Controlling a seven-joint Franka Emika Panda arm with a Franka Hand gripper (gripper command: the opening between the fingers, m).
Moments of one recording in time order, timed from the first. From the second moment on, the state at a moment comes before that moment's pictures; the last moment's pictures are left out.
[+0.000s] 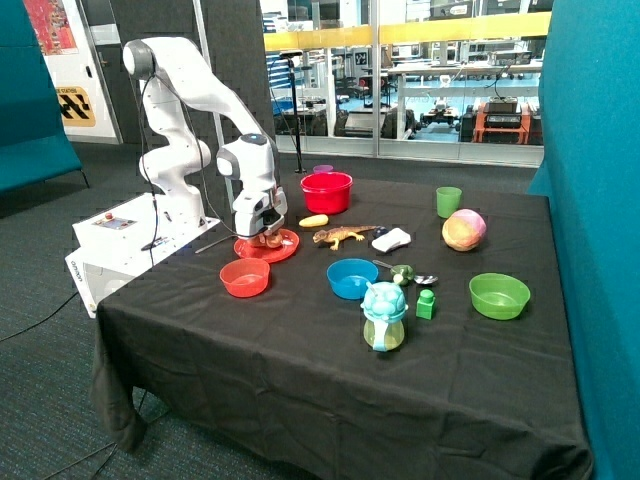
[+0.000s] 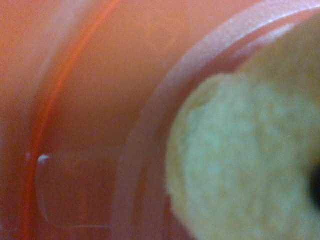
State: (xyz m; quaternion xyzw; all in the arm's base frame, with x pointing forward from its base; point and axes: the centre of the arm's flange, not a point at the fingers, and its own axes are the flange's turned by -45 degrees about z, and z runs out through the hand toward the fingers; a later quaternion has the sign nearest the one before) arm 0.431 -0.131 0.291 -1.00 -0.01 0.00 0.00
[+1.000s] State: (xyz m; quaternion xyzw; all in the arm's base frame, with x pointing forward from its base) arm 0.486 -0.016 0.383 -0.99 -0.16 0.00 0.00
